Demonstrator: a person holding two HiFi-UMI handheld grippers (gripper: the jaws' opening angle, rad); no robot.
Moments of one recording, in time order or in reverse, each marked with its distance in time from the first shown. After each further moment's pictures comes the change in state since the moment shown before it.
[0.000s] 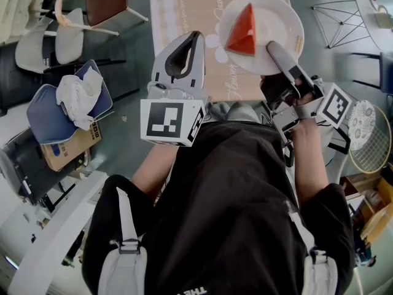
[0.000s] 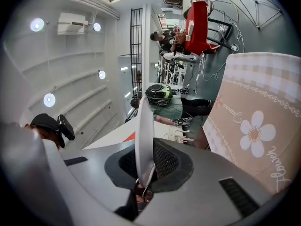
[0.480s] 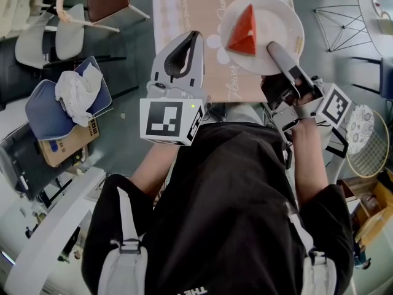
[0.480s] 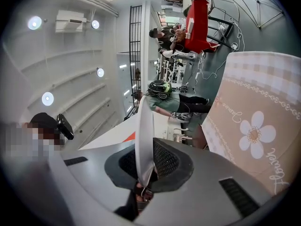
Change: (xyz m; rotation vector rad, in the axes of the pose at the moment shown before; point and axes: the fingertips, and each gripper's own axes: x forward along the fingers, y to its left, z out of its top) left arm 0.002 0.011 -0.003 -0.007 0.008 0.032; right arm 0.009 -0.007 0.002 0.000 0.027 -0.016
